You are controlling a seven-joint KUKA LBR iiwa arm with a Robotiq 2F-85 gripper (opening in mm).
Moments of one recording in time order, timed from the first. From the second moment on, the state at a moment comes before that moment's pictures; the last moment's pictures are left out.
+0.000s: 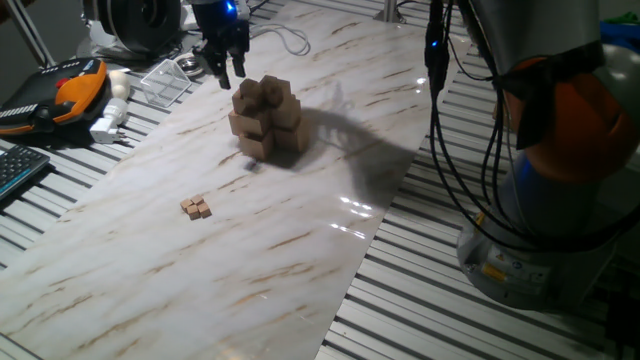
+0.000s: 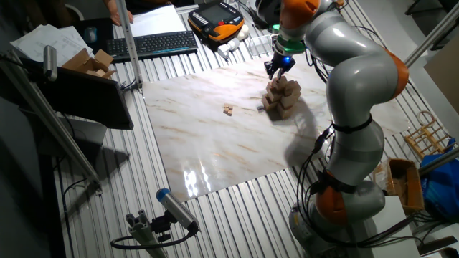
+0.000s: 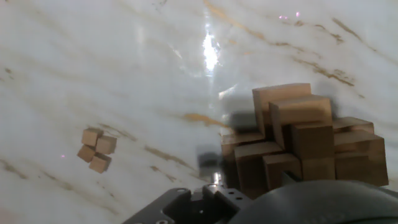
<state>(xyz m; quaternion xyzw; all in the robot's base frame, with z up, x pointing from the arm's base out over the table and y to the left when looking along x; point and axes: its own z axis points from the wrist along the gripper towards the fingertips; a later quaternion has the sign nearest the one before) 0.606 -0.030 0.205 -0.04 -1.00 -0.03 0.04</state>
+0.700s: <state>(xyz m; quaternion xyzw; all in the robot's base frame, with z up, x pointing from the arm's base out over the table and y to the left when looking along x) 0.649 0.033 0.173 -0.08 -0.99 -0.03 0.06</state>
